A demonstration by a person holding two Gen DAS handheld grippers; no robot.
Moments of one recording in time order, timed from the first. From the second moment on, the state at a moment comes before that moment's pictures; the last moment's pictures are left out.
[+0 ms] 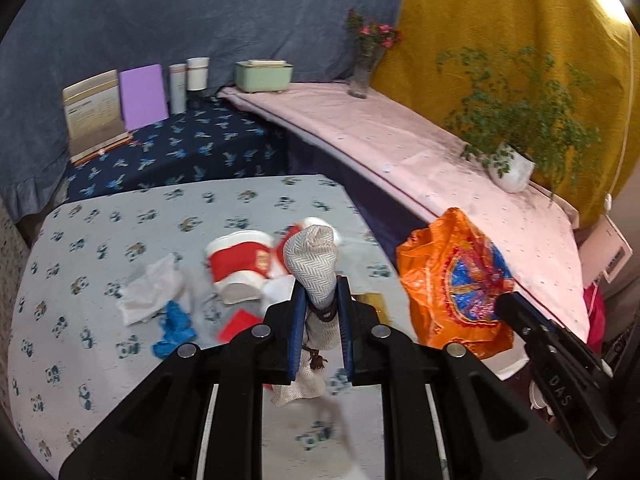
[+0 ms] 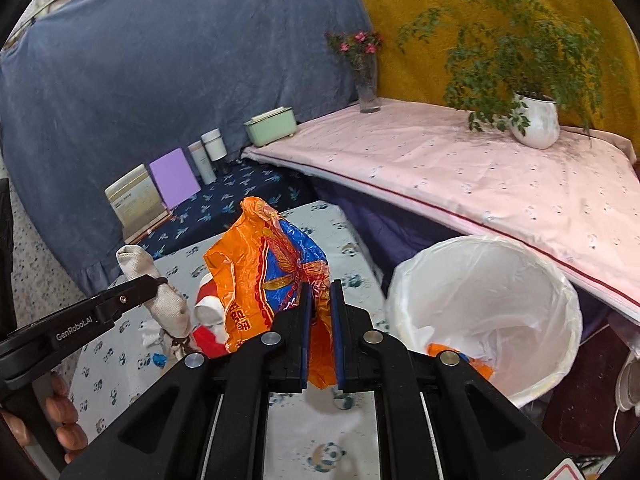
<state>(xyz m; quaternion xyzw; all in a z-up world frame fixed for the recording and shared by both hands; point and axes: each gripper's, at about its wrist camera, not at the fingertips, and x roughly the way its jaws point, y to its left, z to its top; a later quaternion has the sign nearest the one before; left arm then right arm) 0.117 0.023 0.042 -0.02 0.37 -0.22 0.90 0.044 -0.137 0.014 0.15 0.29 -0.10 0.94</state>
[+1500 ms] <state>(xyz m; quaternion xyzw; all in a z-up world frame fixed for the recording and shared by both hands) 0.122 -0.166 0.002 0.04 0.38 -0.36 0.85 0.012 -0.292 -0.035 0.21 0.30 -0.27 0.89</state>
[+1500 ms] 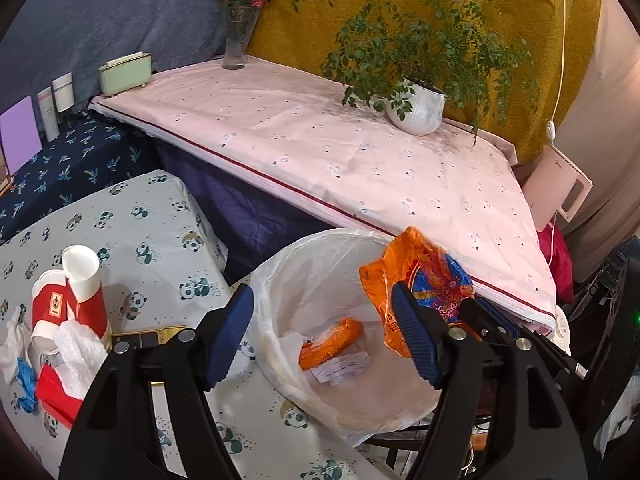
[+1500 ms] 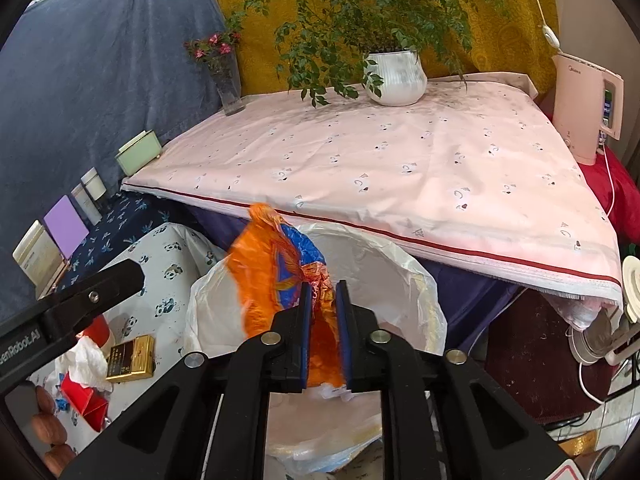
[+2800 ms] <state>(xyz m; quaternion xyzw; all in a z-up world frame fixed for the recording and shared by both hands) 0.133 0.036 -0.032 -0.06 0.44 -0.11 0.89 0.046 -0.157 -0.022 0.15 0.32 -0.16 0.92</state>
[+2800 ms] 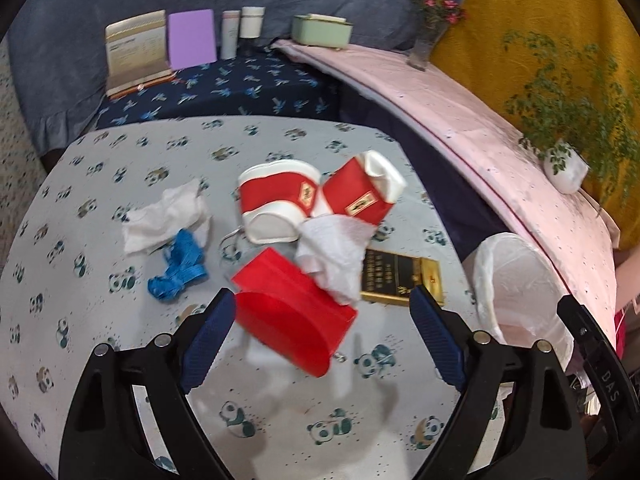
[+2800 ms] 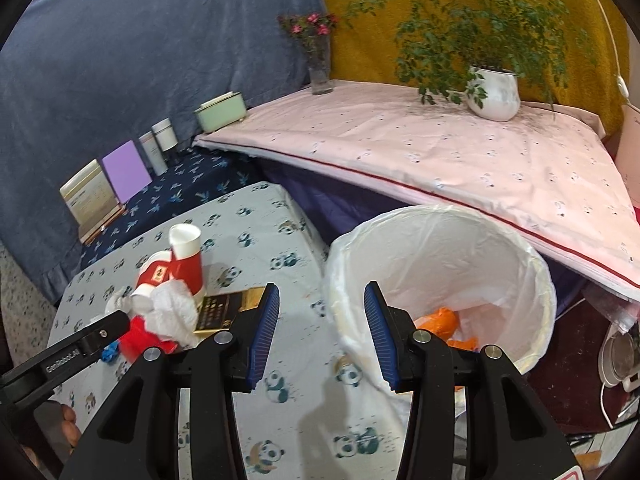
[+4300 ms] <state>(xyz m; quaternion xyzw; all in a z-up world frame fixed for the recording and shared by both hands) 0.148 0.126 -0.074 -0.08 0.49 -0.10 0.86 0.142 -0.028 -0.081 0.10 0.43 -0.01 0.90</state>
